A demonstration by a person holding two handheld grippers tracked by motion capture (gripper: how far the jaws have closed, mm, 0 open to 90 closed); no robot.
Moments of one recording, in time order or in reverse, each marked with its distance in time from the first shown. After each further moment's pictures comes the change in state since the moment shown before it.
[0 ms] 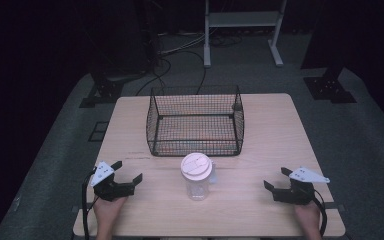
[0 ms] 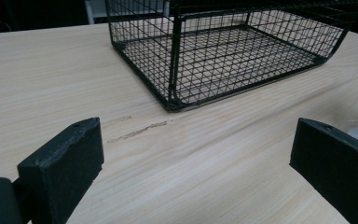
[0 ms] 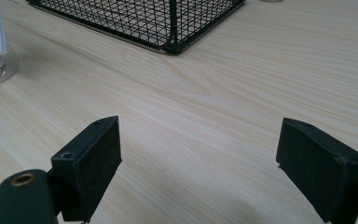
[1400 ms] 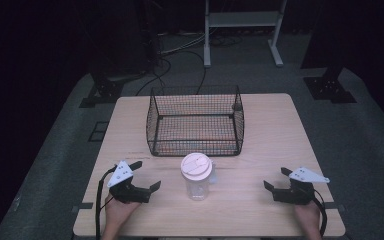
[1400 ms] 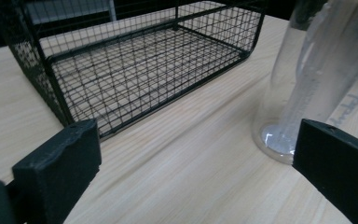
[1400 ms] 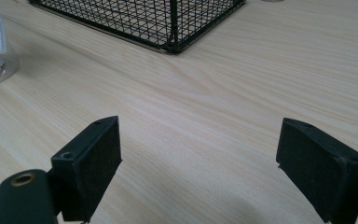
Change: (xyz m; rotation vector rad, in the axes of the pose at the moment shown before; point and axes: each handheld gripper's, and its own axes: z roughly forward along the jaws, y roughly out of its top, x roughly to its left) left arm -0.051 0.029 0.010 0.029 -0.197 0.134; right arm 0.000 0.000 0.000 0.004 0.001 -0.002
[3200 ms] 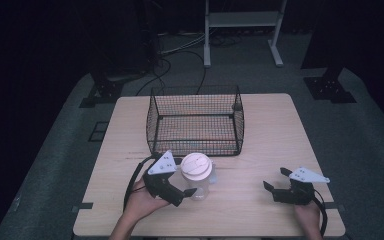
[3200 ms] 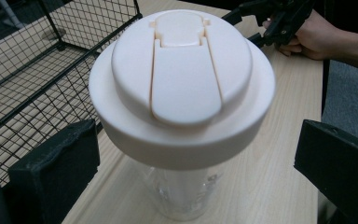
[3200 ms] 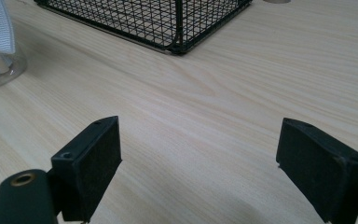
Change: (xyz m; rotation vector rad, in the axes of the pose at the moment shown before) left arm -0.069 0.091 0.047 0.185 -0.291 0.191; right arm 0.000 0.000 0.000 -0.004 0.020 -0.006
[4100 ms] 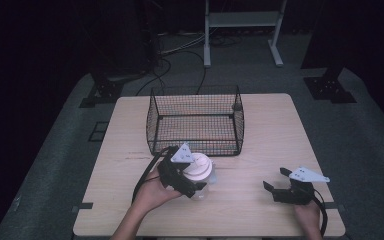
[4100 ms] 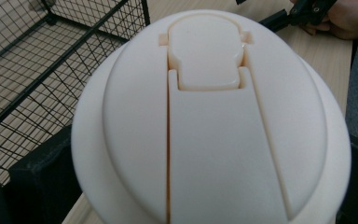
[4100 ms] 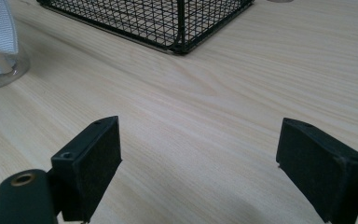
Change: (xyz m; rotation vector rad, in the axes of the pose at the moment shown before) left arm 0.006 0.026 0.031 0.167 0.004 -0.005; right arm 0.000 0.000 0.000 0.003 0.010 0.004
